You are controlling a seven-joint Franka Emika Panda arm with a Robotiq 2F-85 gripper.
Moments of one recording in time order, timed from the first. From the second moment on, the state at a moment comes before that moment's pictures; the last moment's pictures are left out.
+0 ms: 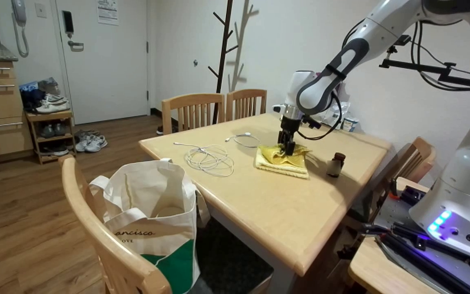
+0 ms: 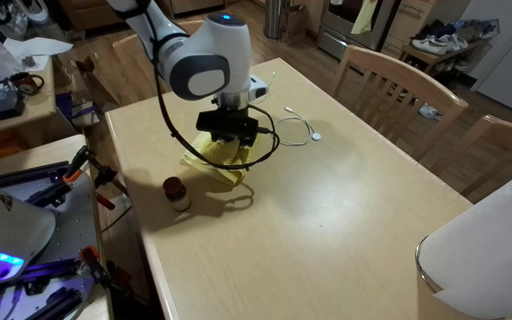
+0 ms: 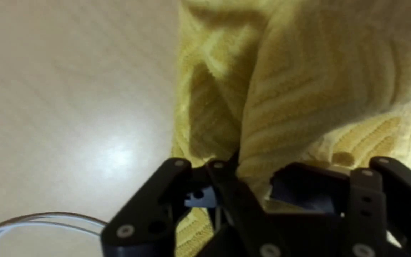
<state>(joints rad) -0.10 0.48 0.10 -2.24 -0.08 2.71 -0.80</state>
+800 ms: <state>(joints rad) -0.17 0.65 0.05 -1.98 -0.08 2.63 -0.70</state>
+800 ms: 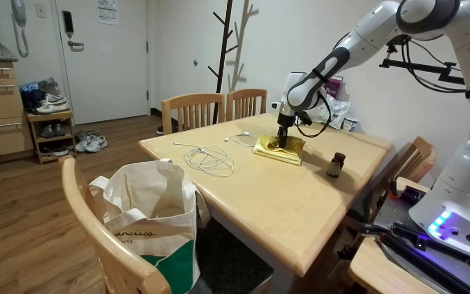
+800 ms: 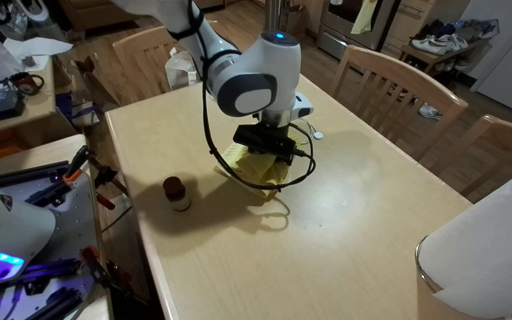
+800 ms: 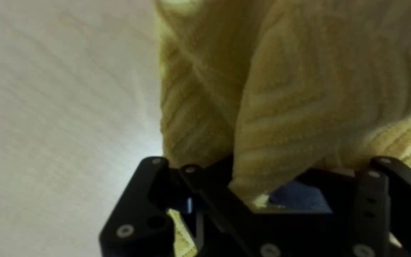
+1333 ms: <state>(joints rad) -0.13 0.62 0.24 -2.06 -0.06 2.57 -0.70</state>
